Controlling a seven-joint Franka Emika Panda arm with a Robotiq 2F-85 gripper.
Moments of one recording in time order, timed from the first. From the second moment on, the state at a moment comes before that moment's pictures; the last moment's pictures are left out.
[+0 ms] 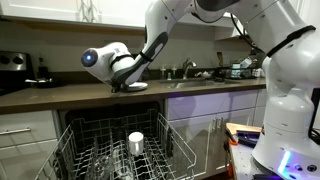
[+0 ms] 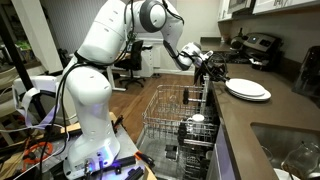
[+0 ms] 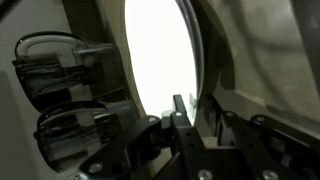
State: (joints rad) arm 0.13 0.64 -0.03 -1.59 -1.30 2.03 0.70
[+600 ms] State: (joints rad) arm 0.13 0.64 -0.04 -1.59 -1.31 2.03 0.70
